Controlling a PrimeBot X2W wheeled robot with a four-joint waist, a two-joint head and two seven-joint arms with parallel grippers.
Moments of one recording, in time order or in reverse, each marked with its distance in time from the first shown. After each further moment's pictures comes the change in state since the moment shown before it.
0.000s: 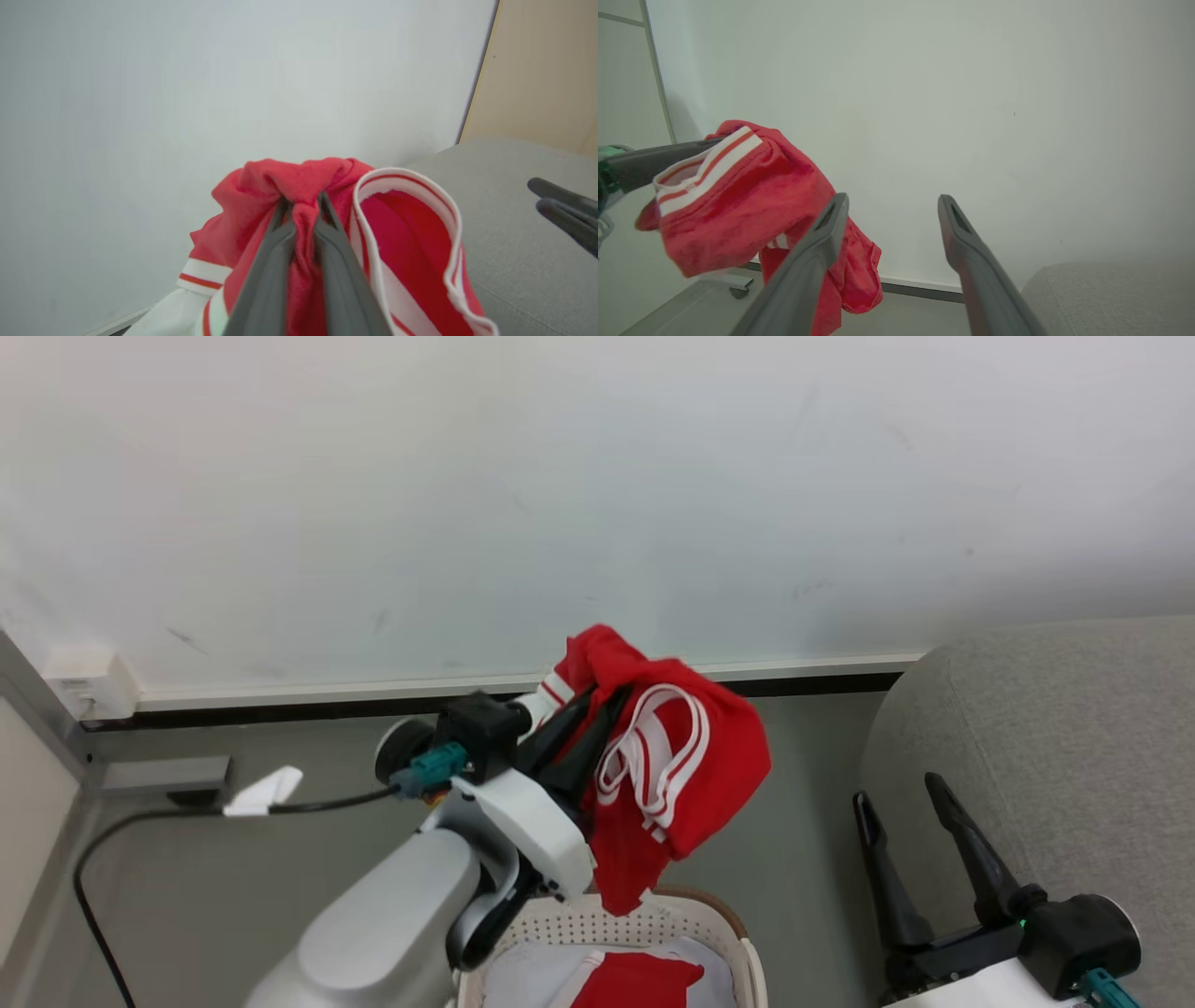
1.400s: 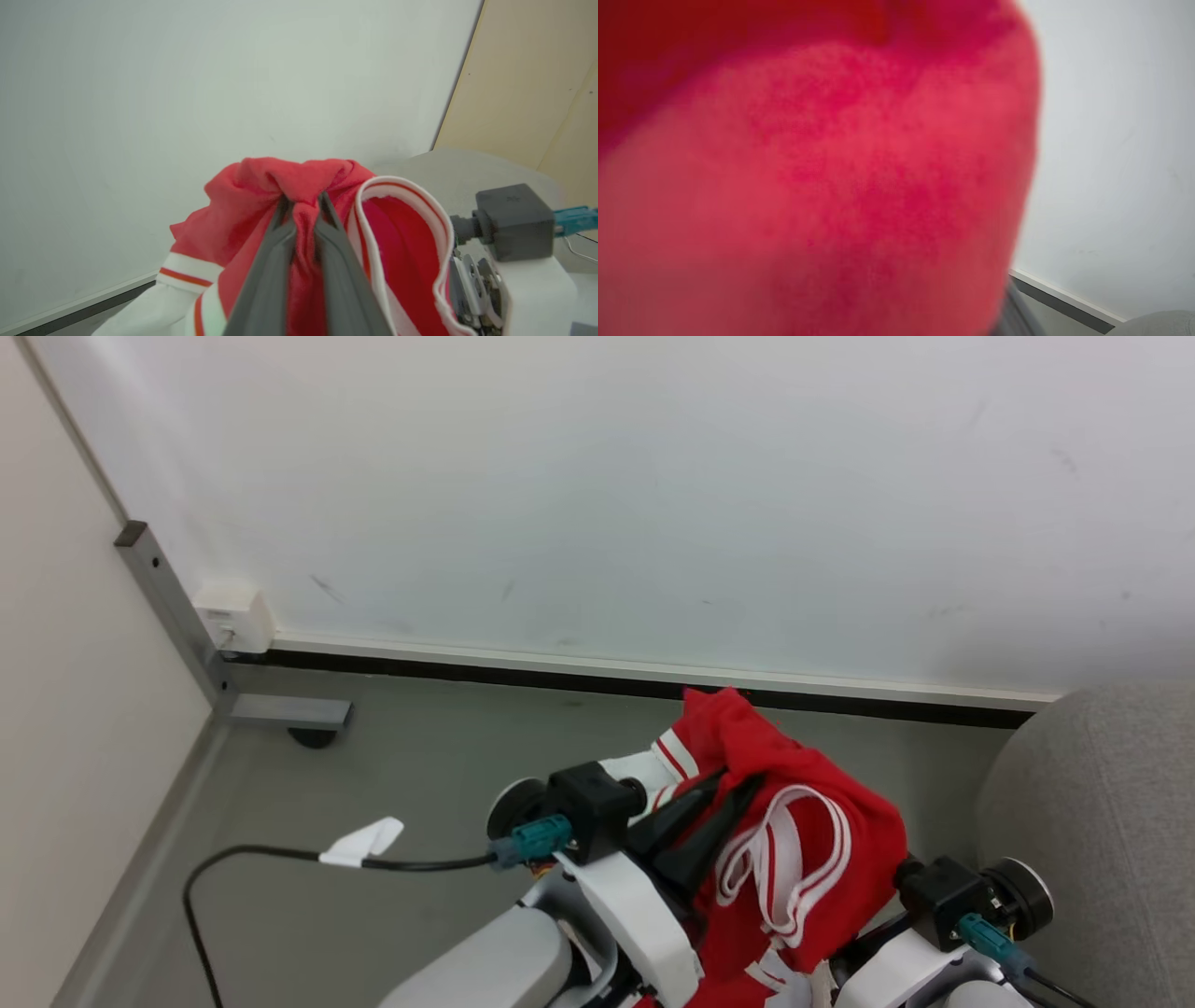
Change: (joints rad) left arm 0.069 -0.026 -0.104 -0.255 -0.052 -0.001 0.083; right arm -0.213 -0.081 0.268 0.343 0.014 0.000 0.000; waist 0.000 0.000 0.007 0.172
